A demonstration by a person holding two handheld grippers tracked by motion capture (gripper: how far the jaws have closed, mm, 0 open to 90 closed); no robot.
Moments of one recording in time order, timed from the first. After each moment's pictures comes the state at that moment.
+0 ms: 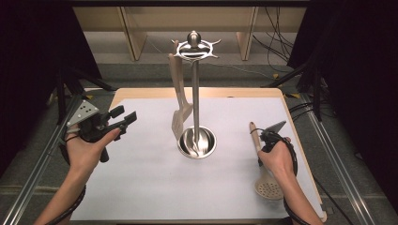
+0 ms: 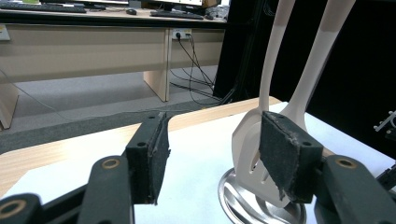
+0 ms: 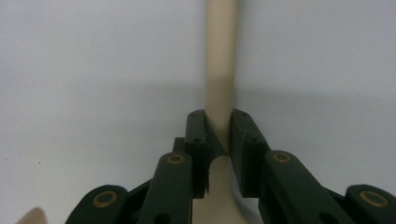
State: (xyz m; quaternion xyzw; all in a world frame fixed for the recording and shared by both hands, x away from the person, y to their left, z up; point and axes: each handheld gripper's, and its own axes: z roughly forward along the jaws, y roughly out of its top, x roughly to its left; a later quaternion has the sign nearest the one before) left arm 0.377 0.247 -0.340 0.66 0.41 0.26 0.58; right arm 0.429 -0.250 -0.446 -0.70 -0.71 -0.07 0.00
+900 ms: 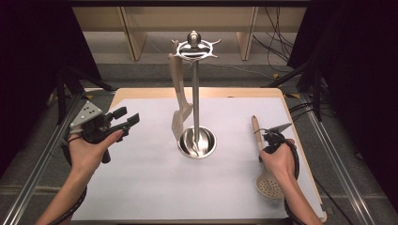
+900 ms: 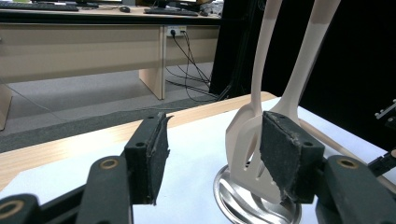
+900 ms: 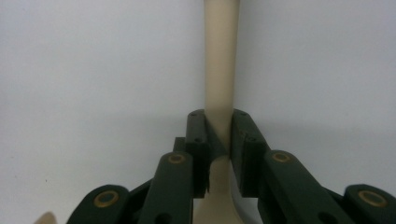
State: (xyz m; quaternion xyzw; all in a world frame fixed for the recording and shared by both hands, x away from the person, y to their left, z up) left arm 0.376 0.241 -0.342 0.67 0.39 0.26 0.58; right arm 0.419 -0.259 -0.442 -0.69 -0.71 -0.13 -0.04
